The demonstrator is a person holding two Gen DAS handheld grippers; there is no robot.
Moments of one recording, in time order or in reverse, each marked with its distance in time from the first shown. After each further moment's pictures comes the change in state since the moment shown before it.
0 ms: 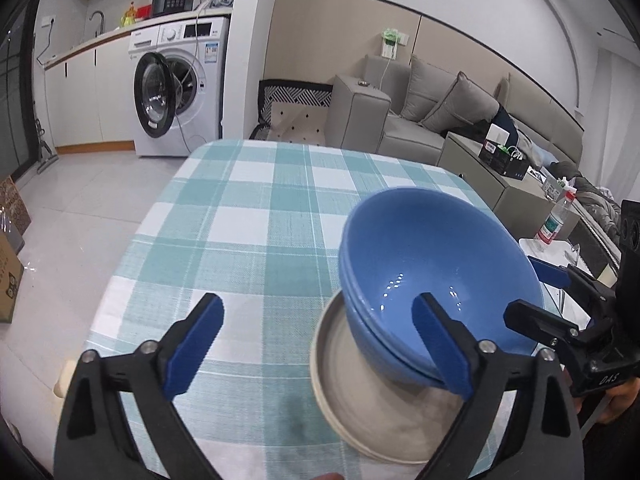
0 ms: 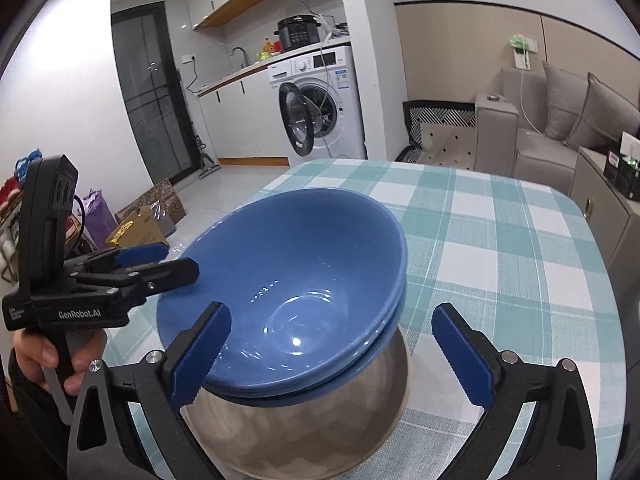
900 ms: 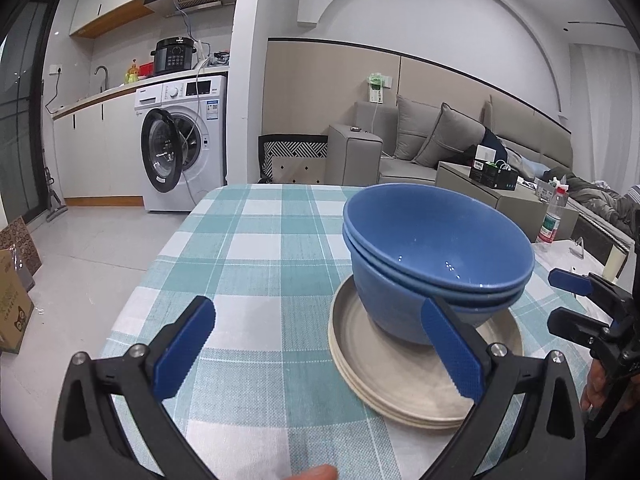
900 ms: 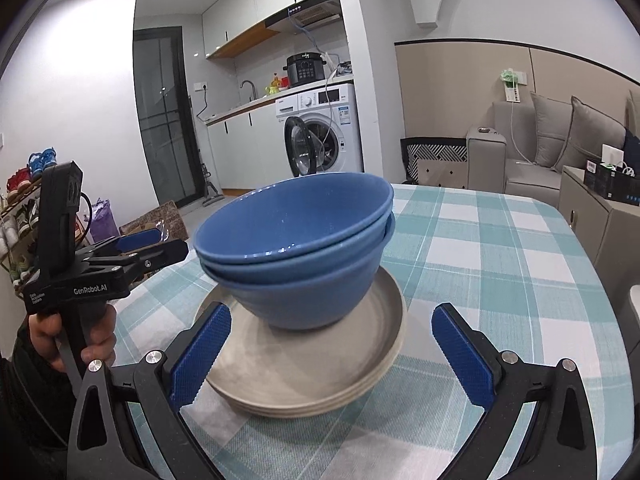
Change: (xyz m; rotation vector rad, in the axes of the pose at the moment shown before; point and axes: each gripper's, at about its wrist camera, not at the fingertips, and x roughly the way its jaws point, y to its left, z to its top) left arm -0.033 0.000 -0.055 0.092 -0.211 0.028; right arm -0.050 0.007 -0.081 -0.024 -0.174 -0.027
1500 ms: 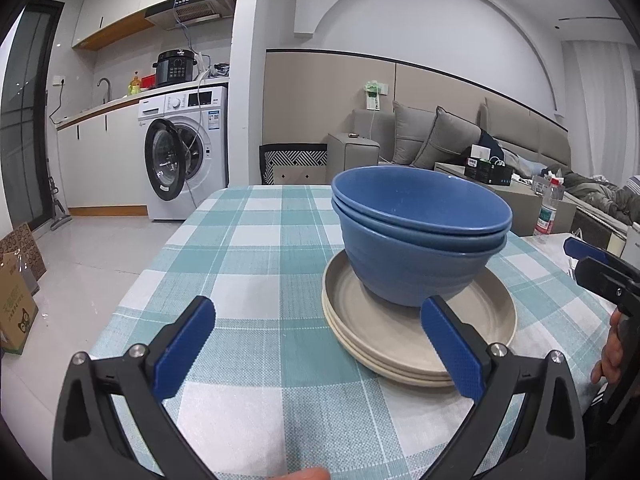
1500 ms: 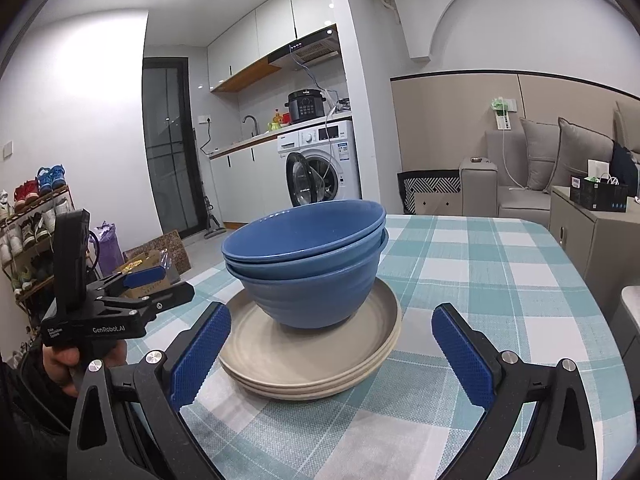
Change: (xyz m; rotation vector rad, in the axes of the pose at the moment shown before) left arm -0.022 -0.011 -0.033 0.028 -0.047 0.013; right arm -0.038 0.006 -0.018 0.002 -0.130 0.001
